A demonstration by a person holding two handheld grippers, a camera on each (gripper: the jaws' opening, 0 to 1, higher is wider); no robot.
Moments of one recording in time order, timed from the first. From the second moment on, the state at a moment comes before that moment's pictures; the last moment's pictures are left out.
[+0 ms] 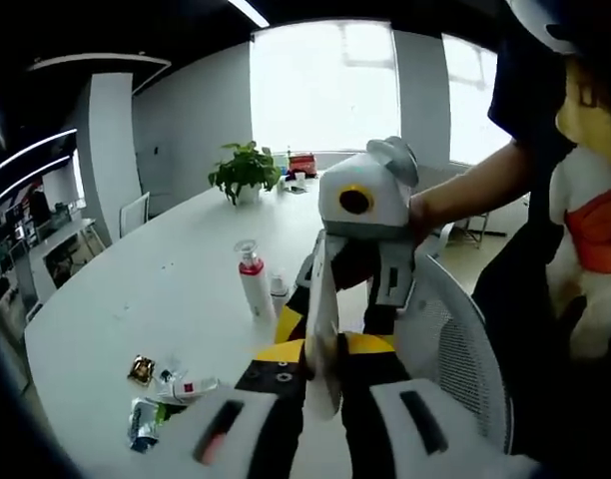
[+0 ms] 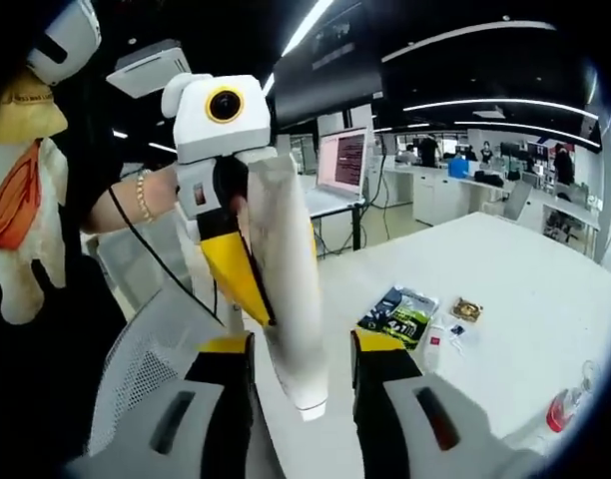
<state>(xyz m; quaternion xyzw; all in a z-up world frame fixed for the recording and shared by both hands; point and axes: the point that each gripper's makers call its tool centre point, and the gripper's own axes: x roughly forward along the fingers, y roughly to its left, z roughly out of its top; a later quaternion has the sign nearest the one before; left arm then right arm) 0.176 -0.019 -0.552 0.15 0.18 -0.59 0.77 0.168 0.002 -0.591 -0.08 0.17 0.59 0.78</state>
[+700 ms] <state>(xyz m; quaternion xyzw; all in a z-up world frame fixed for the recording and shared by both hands) 0.229 -0.054 -0.585 0.17 0.17 -0.59 0.77 0.168 -0.059 -0.629 -0.05 0.23 0.51 0.83</state>
